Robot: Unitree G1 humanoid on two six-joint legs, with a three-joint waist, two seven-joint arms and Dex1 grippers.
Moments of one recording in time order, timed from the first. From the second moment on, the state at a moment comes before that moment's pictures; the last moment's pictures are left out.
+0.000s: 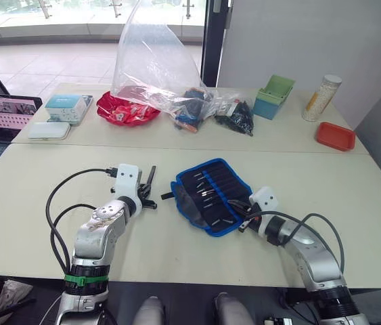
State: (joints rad) left arm -0.33 0.27 0.06 -0.15 -0.20 0.78 -0.20; right arm -0.15 -0.39 0.07 -0.02 0.19 0.24 0.67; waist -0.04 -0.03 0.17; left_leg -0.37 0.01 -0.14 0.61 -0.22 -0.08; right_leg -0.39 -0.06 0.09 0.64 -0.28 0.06
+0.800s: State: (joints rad) left arm -0.58 0.49 -0.37 -0.18 -0.20 0.58 -0.82; right arm -0.05 -0.39 0.03 -0.21 0.26 0.39 0.62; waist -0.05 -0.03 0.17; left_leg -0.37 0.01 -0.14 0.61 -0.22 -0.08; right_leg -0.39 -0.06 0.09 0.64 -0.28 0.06
